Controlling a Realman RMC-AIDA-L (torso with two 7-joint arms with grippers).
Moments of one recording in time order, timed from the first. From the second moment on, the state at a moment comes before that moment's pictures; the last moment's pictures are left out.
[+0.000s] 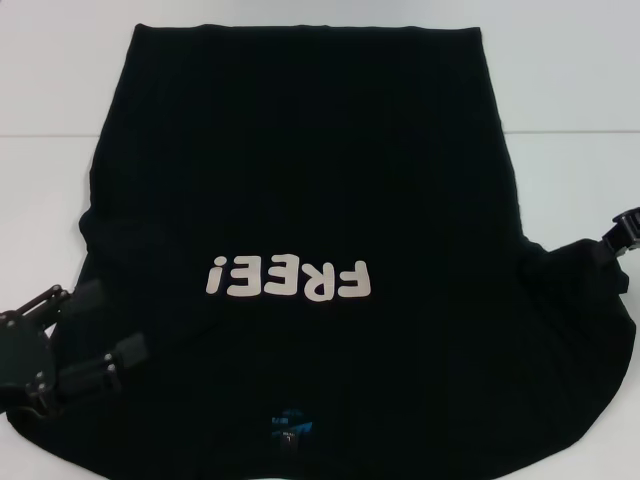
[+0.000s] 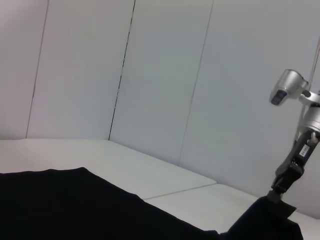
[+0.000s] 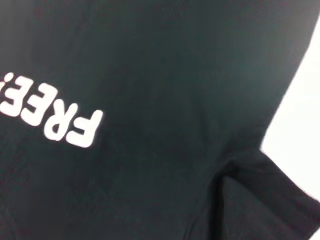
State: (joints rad) left arm -0.25 -2.14 0.27 0.78 2.00 1.85 -1.19; right arm 0.87 1.94 -0.76 -0.97 -2.76 -1.68 2.50
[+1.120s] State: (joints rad) left arm -0.26 -2.14 0.27 0.78 2.00 1.84 -1.19; right arm 1.14 2.10 -1.16 -0.98 -2.91 -1.66 2.43
